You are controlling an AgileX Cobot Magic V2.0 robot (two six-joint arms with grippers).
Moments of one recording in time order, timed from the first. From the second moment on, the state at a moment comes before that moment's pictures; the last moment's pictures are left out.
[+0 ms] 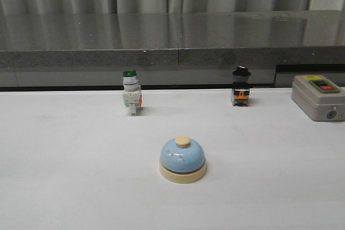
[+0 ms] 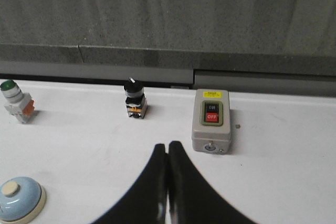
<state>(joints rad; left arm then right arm) -0.05 0.00 0.00 0.01 0.04 -0.05 0.11 0.42 -0.41 0.12 0.30 -0.05</state>
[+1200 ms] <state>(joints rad) -0.05 0.00 0.00 0.01 0.04 -0.05 0.11 0.24 -0.32 0.11 0.26 -0.05</state>
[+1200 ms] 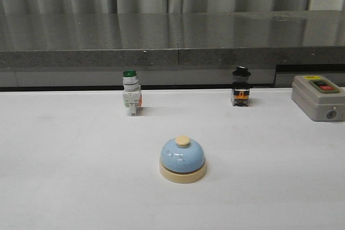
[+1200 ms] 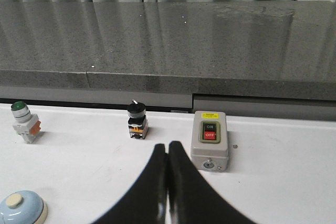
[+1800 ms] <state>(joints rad) -0.05 0.00 0.00 0.01 0.04 -0.05 0.05 -0.01 -0.02 0.05 0.16 0.03</state>
